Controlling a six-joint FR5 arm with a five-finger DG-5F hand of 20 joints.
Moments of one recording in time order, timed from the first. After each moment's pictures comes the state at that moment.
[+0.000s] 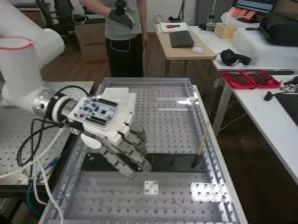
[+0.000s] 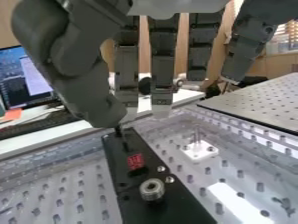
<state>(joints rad) 1.44 -1.88 -2.01 -2.58 -1.36 -0.56</state>
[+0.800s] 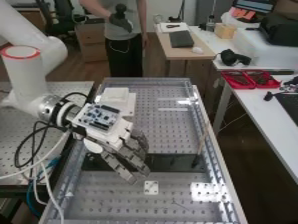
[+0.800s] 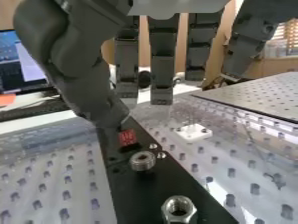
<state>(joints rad) 1.47 -1.92 -2.03 -2.53 -1.32 -0.61</state>
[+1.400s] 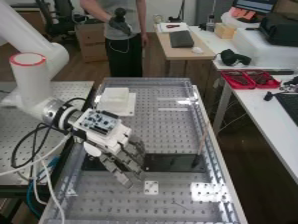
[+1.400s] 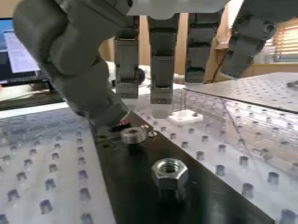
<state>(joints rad) 1.51 -1.96 -2.07 -2.45 -1.23 -0.64</state>
